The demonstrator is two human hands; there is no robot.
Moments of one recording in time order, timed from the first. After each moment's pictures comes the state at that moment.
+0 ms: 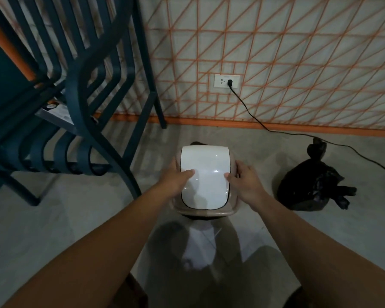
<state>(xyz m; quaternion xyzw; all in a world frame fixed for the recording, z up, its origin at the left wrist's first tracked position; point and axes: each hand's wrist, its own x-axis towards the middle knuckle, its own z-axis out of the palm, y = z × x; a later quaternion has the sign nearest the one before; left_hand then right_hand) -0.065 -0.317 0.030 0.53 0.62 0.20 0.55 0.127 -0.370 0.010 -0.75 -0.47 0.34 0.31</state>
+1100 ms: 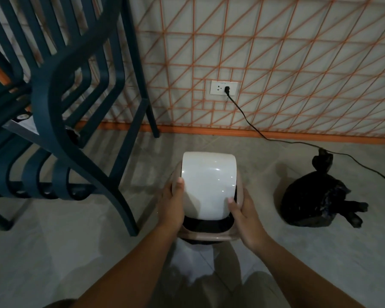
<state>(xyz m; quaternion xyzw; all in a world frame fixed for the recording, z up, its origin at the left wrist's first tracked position) -0.053 -0.303 -0.049 0.44 0.63 0.34 0.54 0.112 -0.383 -0.042 -0.67 -0.44 0.40 0.44</state>
